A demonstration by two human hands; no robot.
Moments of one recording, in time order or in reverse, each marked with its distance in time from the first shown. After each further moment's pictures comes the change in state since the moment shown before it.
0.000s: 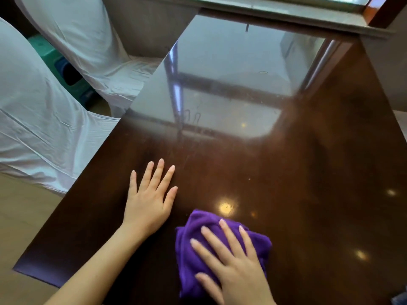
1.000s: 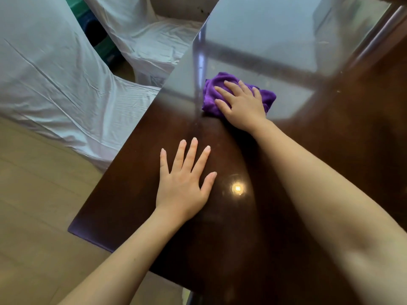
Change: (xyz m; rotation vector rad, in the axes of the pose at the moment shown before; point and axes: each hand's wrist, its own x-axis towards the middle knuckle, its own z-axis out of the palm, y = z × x) left_hand -0.020 -0.033 0.002 0.013 0.049 0.012; right_hand 0.303 0.057 -0.023 0.043 0.130 0.172
